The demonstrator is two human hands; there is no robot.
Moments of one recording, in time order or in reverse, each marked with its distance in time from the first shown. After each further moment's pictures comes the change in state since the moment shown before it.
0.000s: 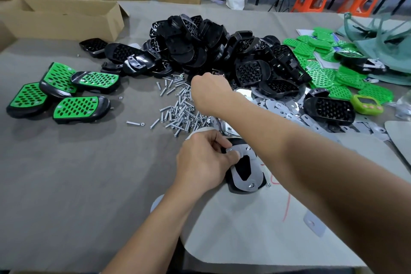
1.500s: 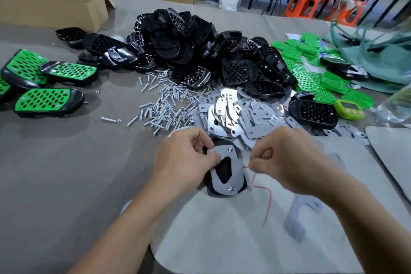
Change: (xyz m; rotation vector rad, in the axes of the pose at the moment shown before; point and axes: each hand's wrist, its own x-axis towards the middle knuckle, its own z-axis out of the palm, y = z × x) left_hand 0.008 -0.008 0.003 0.012 -0.002 0.102; right_hand -0.190 0.076 -0.020 0.354 -0.144 0.263
